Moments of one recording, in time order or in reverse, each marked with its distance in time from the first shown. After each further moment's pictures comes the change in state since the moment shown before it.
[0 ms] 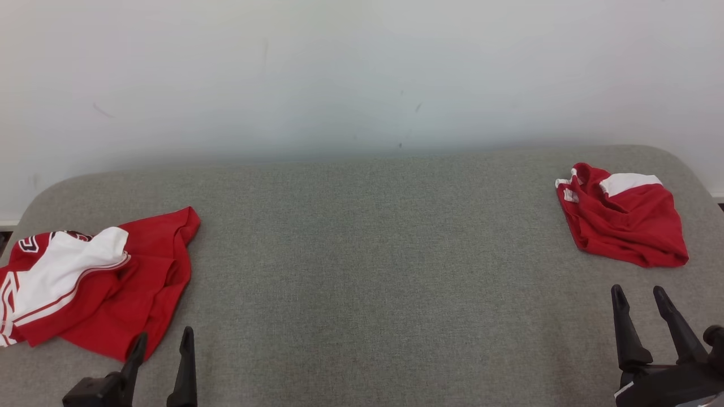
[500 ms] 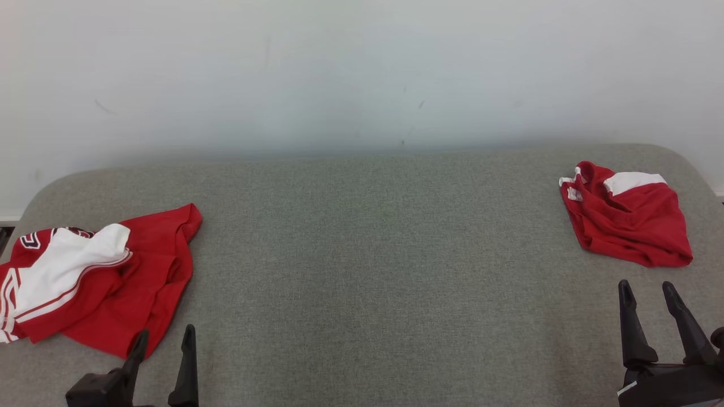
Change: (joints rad) left arm -0.001 -0.003 0.005 -0.019 0.028 0.000 0.031; right arm 0.037 0.044 -0.070 -0.058 -0.083 0.000 -0.002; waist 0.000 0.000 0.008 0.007
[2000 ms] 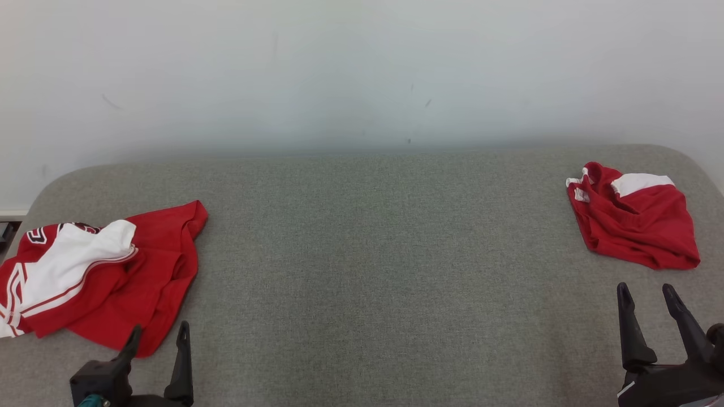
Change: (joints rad) left arm 0.001 -0.028 0.061 -0.039 0.124 0.000 0.115; right arm 0.037 0.059 -0.081 -0.080 -0.118 0.000 0.142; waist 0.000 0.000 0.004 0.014
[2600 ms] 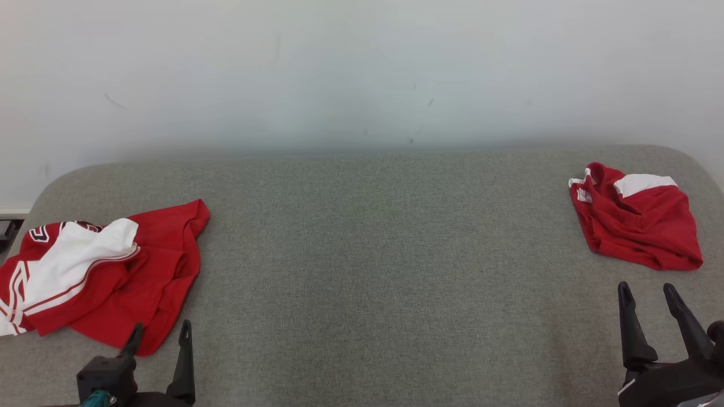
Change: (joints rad) left arm 0.000 -0.009 0.006 -0.020 0.049 0.000 0.039; right arm 0.000 0.011 -0.018 -0.014 -0.009 0.000 0.035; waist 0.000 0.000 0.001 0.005
